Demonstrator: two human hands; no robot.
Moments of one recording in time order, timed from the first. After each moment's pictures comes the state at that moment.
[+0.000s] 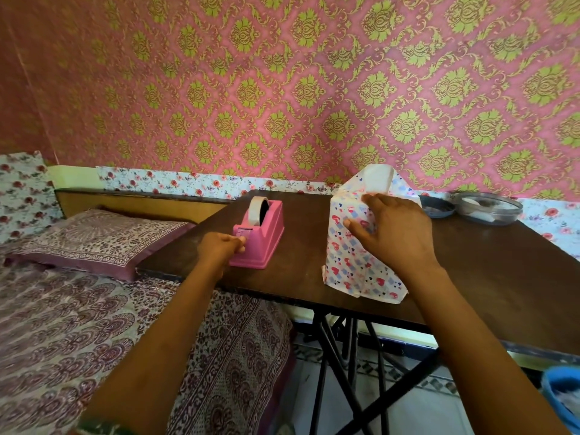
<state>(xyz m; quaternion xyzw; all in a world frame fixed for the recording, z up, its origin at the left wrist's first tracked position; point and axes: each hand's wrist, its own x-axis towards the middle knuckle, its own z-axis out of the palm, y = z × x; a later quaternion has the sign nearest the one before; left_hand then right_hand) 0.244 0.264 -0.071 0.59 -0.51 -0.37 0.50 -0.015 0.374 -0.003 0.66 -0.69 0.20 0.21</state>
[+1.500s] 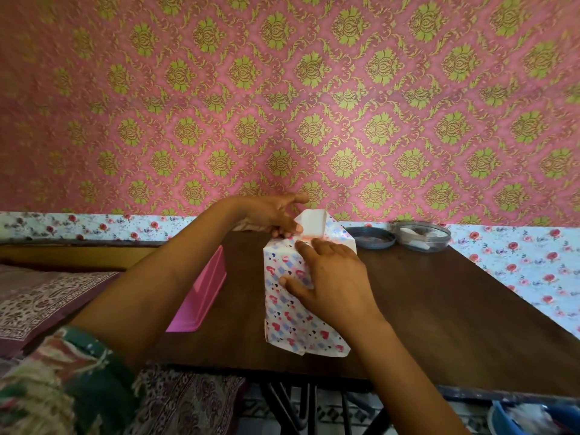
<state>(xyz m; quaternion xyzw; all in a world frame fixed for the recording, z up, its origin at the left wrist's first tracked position) 0.082 0.231 0.080 0.34 -0.85 -0.38 0.11 -0.022 0.376 0.000 0.69 -0.68 0.19 0.16</state>
